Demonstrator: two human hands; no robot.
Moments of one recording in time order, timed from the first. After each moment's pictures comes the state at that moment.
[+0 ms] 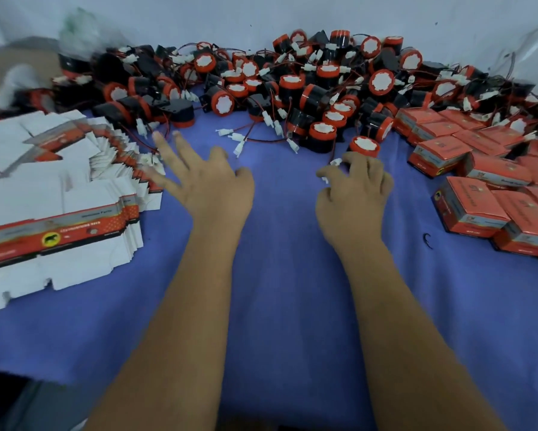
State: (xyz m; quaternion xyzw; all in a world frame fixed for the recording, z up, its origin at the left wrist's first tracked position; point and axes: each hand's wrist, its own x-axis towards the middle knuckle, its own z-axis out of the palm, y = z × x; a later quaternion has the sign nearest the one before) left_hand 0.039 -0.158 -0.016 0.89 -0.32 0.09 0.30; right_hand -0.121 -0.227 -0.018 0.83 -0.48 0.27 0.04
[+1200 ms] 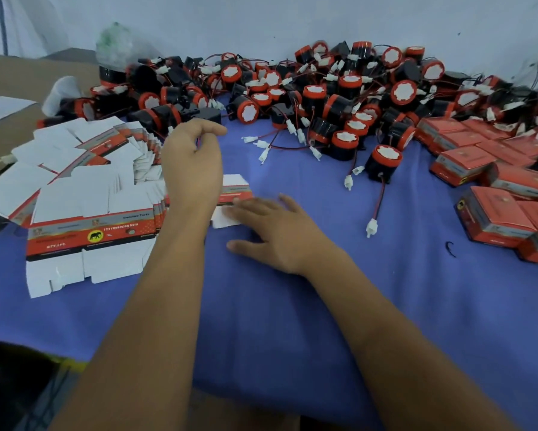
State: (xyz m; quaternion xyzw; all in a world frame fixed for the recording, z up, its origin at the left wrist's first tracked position) left_hand 0.093 -0.122 0.019 0.70 -0.31 0.01 0.64; right_hand -0.051 -0.175 -0.028 0.98 -0.17 0.07 -0.09
